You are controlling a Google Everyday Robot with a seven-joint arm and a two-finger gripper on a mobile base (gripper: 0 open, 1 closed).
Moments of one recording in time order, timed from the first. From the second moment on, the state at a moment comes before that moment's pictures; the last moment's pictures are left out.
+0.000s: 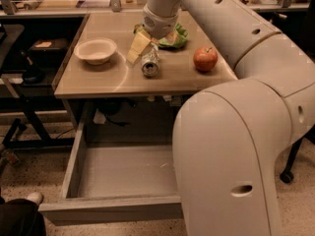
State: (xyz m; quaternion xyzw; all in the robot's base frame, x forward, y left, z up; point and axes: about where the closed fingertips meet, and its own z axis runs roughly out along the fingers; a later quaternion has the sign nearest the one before) arm 0.716 0.006 0.872 -0.42 0.90 0.07 0.12
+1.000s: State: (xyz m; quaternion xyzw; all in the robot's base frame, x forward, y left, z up) arm 0.733 0.044 0.851 -0.41 0.91 0.04 0.10
